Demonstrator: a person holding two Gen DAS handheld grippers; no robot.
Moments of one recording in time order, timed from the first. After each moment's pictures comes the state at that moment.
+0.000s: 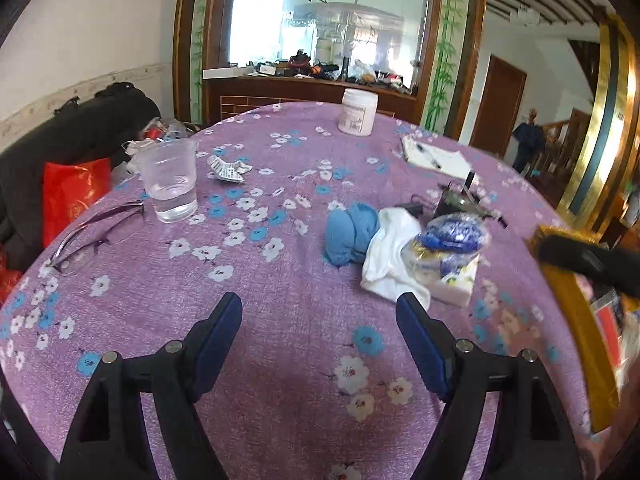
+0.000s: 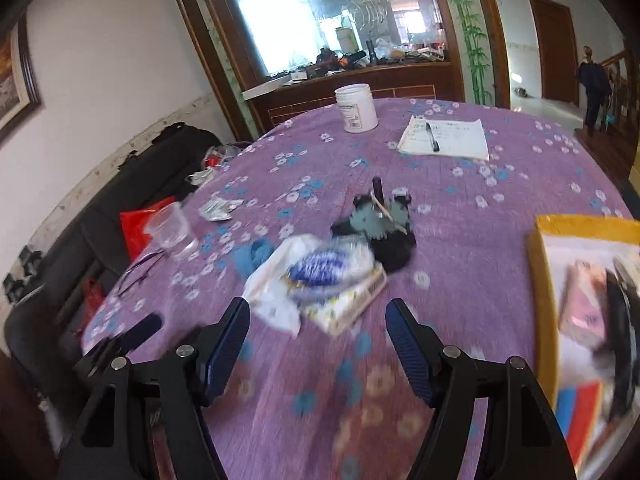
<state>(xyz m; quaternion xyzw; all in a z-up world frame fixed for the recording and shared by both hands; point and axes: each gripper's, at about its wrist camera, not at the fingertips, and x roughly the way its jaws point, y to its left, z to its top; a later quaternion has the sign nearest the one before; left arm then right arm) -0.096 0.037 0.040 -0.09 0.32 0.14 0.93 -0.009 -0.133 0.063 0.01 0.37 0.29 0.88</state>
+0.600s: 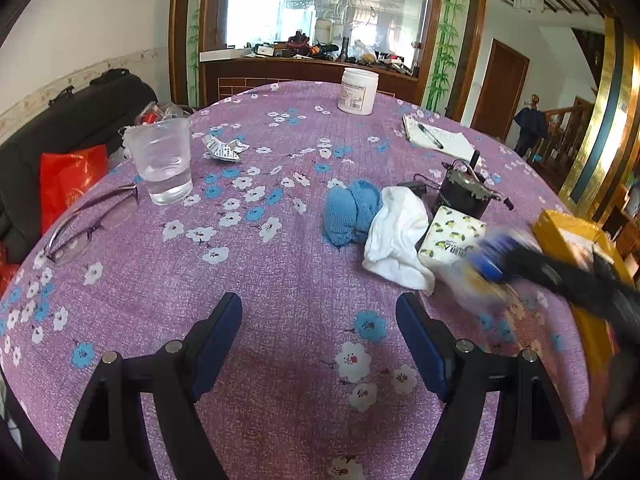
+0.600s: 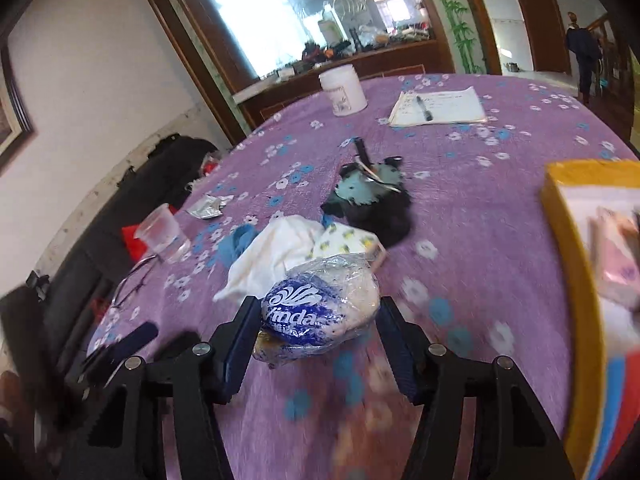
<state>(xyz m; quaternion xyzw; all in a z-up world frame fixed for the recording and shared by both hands) -0.090 0.037 0.033 -0.11 0.35 0.13 0.92 -0.019 -0.159 0.030 0.08 0.38 0.30 0.87</state>
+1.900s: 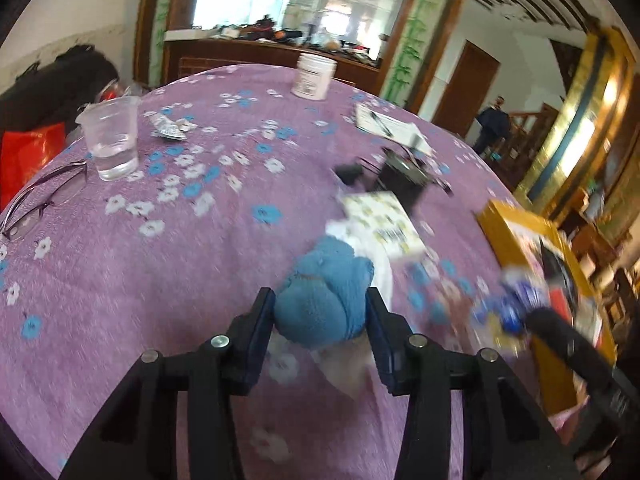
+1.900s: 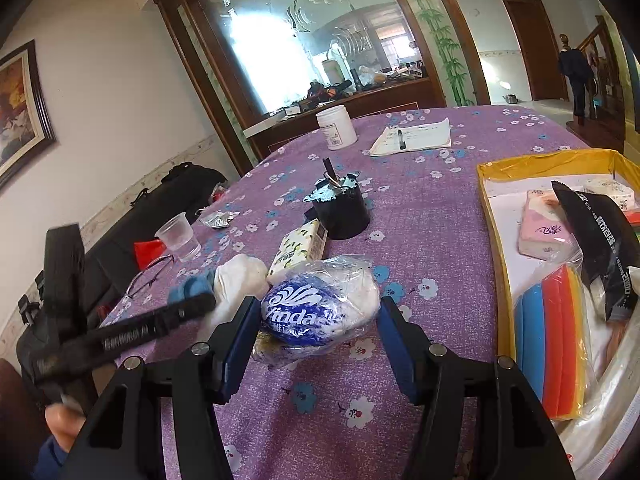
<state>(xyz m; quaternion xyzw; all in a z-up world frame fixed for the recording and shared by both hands) -0.100 0.003 0.032 -0.14 0.36 0.04 0.92 -0.070 -0.223 0.029 0.10 0.31 0.31 0.89</state>
